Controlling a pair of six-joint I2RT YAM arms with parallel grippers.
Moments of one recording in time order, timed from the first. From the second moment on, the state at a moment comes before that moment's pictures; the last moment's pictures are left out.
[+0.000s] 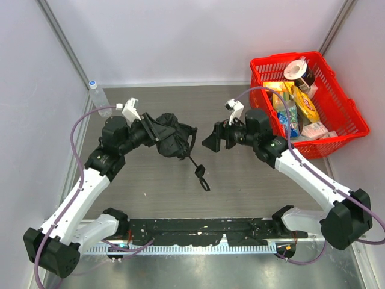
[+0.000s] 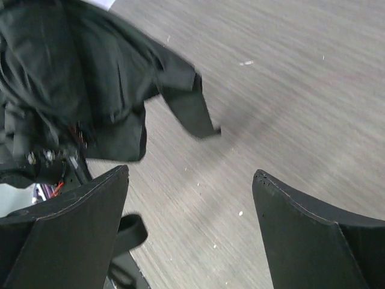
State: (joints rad) left arm -0.39 0.96 0.90 -0.16 0.32 -0.85; right arm 0.53 1.19 0.93 -0.16 -0.43 0.29
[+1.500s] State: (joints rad) left arm -0.29 0.94 0.87 0.14 0.64 -0.80; right arm 0.49 1.20 0.98 0.42 -0.95 0.90
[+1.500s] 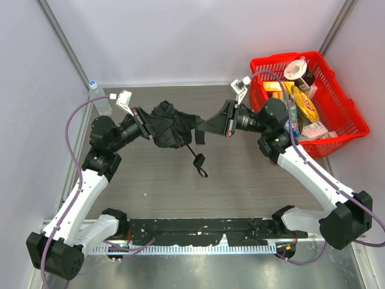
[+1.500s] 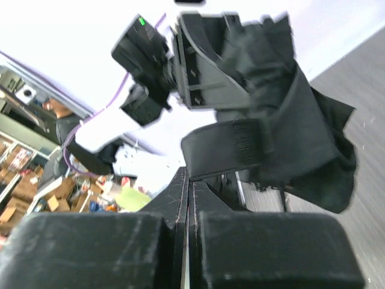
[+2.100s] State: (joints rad) left arm -0.45 1.01 0.68 0.42 -0.02 -1.16; right arm 0.86 1.48 1.20 0.36 -0.42 1.13
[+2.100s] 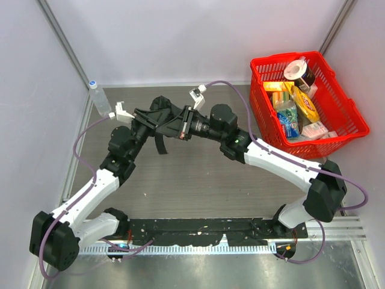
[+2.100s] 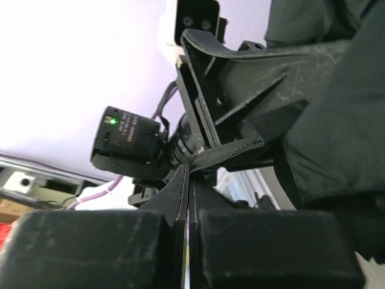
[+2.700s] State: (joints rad) left arm -0.44 1.00 0.68 0.54 -0.05 -1.47; right arm 0.96 1.49 1.56 -0.29 -0.23 0.39
